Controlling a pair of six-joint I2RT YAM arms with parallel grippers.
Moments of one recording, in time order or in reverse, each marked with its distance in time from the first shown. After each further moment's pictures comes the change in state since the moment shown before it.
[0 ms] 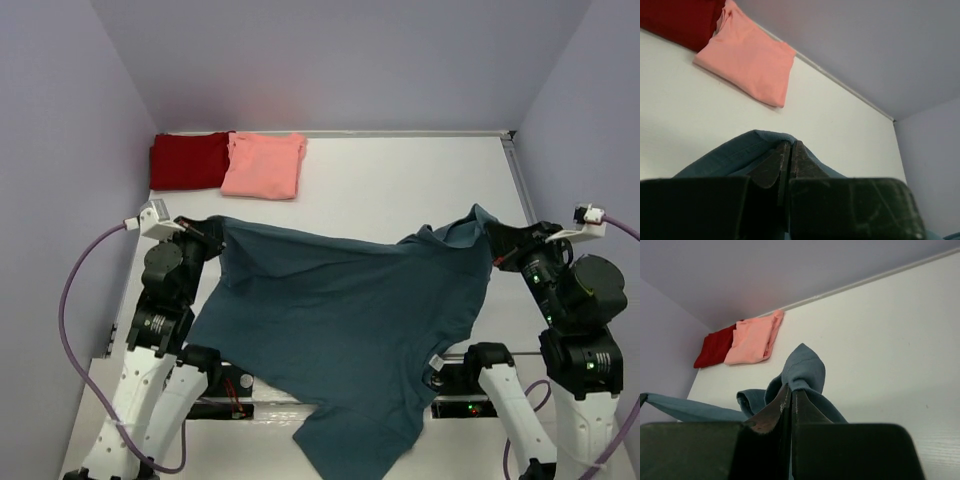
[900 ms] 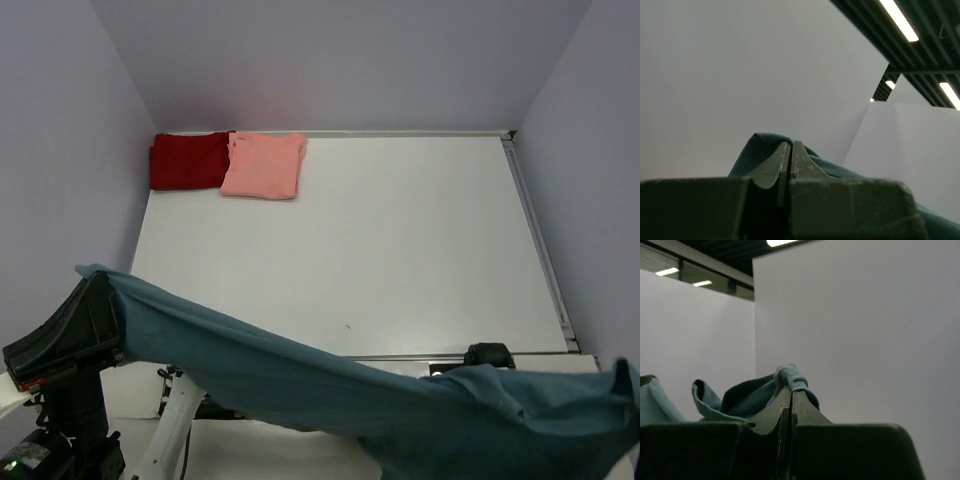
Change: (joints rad) left arm 0.000 -0.375 0.502 0.043 0.098 0.164; right arm 0.000 -0.135 0.912 -0.092 -0.186 -0.175
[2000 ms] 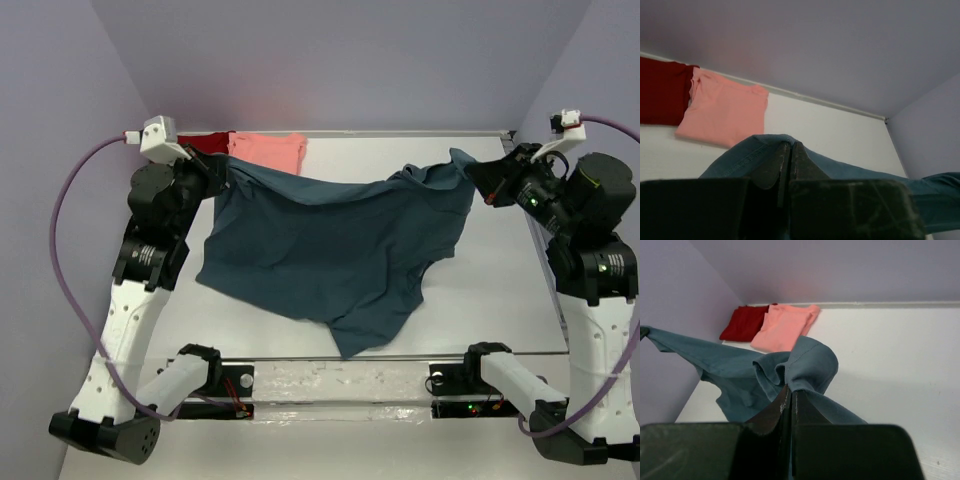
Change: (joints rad) left arm 0.000 0.850 0.043 -0.109 0.034 0.043; right arm 0.001 0.627 -0.495 0.071 -0.109 0.040
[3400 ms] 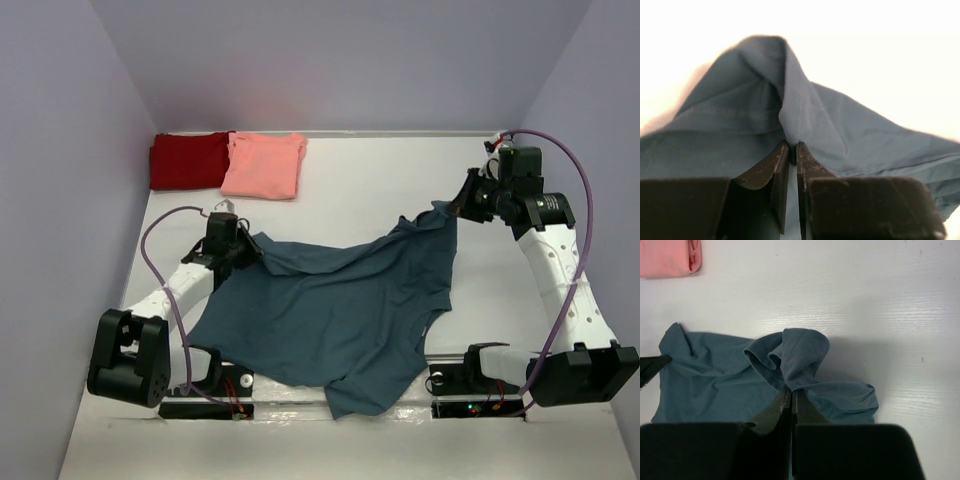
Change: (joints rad) left arm 0.000 0.262 -0.638 0.211 0.105 -0.196; right arm 0.000 0.255 -0.174 -0.195 0.152 -0.014
